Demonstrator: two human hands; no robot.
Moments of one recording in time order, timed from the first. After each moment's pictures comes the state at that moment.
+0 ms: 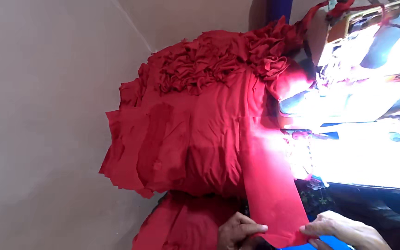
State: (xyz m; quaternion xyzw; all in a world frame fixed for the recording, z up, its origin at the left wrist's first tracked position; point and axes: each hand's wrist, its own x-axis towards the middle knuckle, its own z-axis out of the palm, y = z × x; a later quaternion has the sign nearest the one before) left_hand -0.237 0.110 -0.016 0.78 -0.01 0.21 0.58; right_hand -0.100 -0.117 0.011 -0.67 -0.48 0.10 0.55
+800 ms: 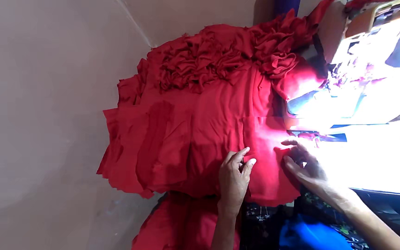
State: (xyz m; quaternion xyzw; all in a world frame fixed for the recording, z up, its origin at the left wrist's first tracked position) left_hand -0.110 0.150 -0.014 0.89 0.15 0.28 0.33; right_hand -0.011 -0.032 -0.021 -0.82 -0.34 -0.01 0.47
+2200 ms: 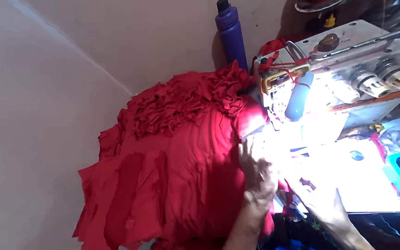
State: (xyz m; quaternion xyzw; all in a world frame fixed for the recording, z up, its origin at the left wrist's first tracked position) left_hand 0.023 0.054 0.031 0.91 -0.02 0.39 0.15; right_hand 0.001 -0.076 -0.011 -0.72 -0.16 -0.08 0.67
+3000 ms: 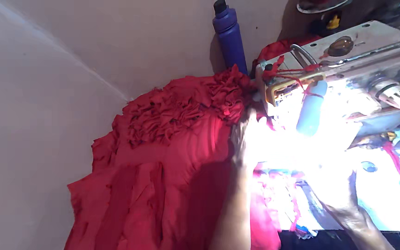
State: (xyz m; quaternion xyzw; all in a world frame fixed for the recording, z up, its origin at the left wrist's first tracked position) left_hand 0.088 0.097 0.066 0.96 0.06 0.14 0.22; right_hand 0.044 -0.064 0.028 -0.83 -0.10 -0.18 0.52
